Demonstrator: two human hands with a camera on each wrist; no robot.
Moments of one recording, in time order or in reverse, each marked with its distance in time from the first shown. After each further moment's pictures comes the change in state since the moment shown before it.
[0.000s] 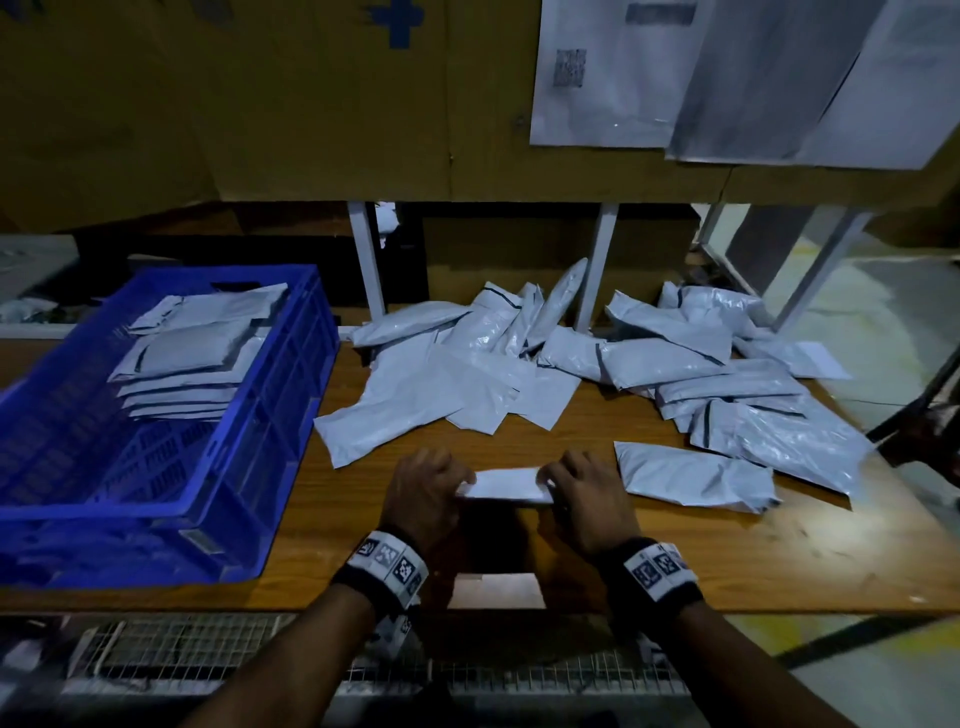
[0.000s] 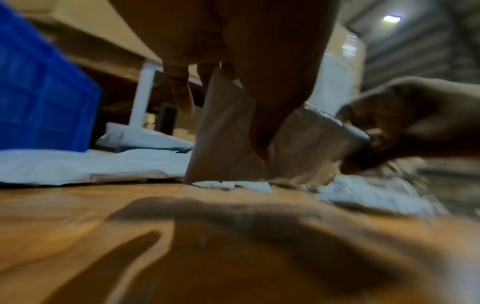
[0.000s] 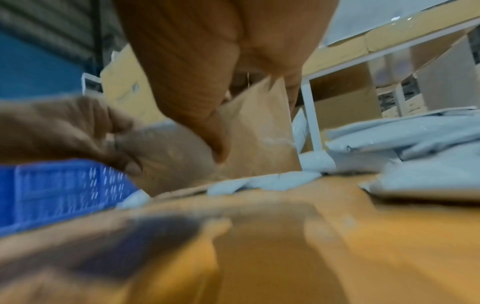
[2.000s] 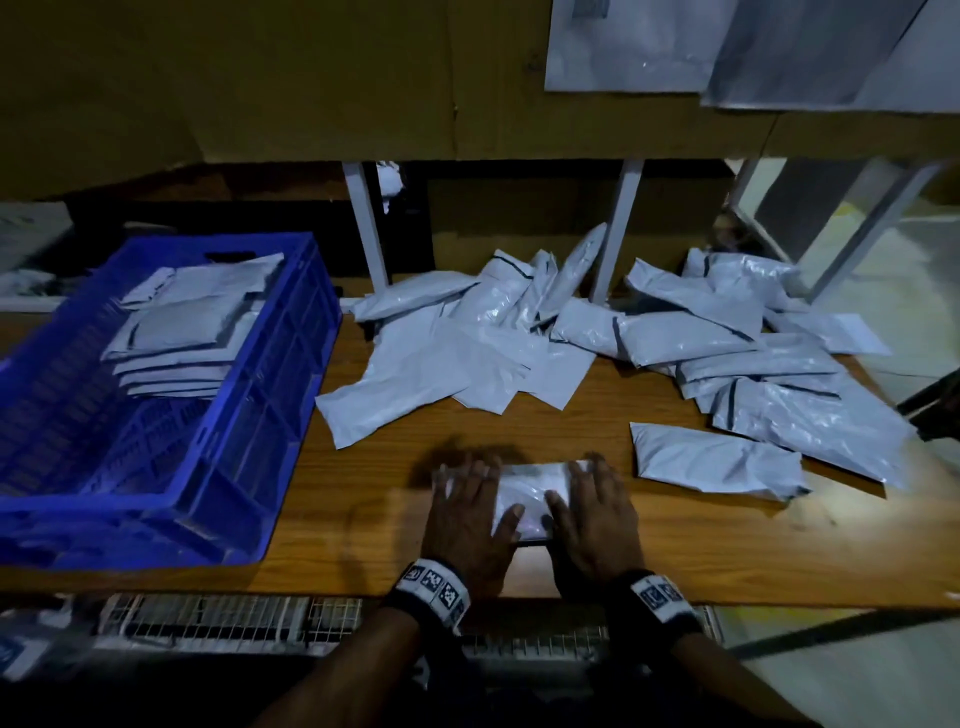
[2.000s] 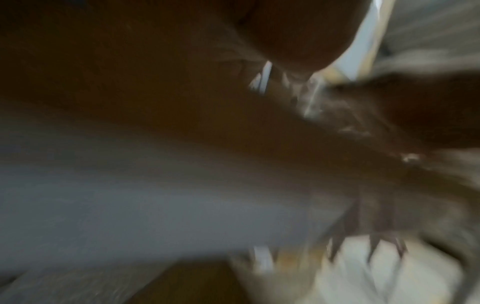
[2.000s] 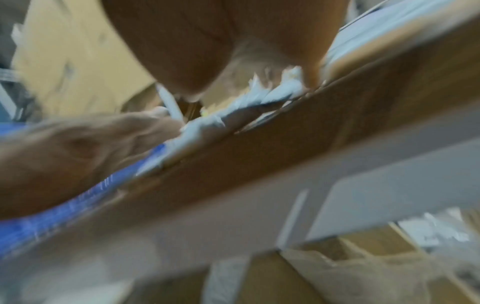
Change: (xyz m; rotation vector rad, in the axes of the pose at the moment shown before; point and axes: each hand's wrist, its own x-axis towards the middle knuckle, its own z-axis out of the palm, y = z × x) left_hand -0.024 0.035 0.075 0.067 -0.217 -0.216; right_hand -0.029 0.002 0.065 0.185 0.028 0.326
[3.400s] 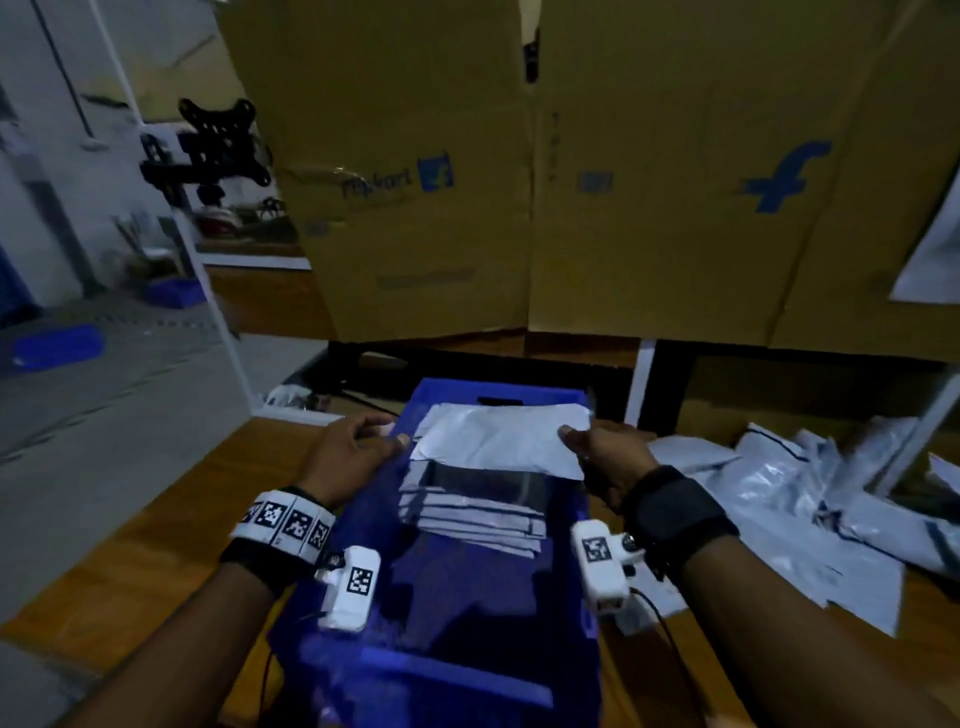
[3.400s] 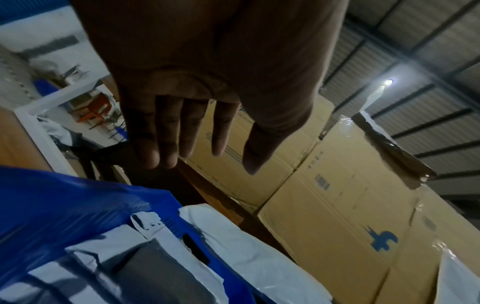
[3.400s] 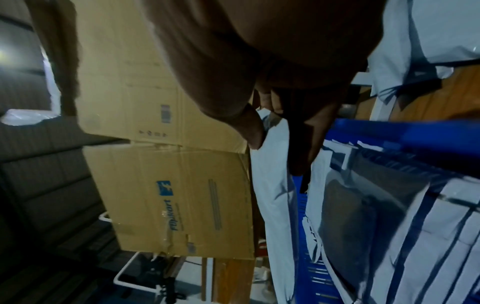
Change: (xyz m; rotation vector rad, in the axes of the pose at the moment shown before) left_hand -0.022 -0.477 -0.363 -0.850 0.456 -0.386; right_hand 0.221 -0.478 -0.023 1.036 -0.186 0.205
